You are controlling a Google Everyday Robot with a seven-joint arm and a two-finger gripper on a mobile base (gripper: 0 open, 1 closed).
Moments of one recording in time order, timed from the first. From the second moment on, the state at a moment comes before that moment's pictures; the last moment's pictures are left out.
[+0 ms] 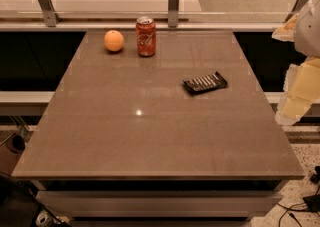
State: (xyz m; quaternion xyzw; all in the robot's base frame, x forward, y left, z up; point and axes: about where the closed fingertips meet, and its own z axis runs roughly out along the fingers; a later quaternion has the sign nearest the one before) arm 0.438 -0.214 0.984 -0.60 0.78 -0.04 0.17
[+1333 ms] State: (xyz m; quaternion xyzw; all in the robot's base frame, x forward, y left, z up) arm 0.494 -0.248 0.969 -0.62 0.74 0.05 0.26
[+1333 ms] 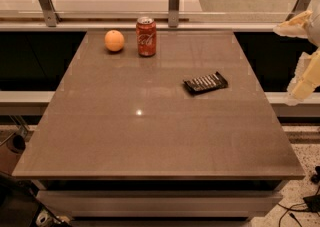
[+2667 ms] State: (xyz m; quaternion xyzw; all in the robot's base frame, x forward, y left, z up) arm 0.573 -0.286 0.894 -0.59 0.73 0.14 0.32
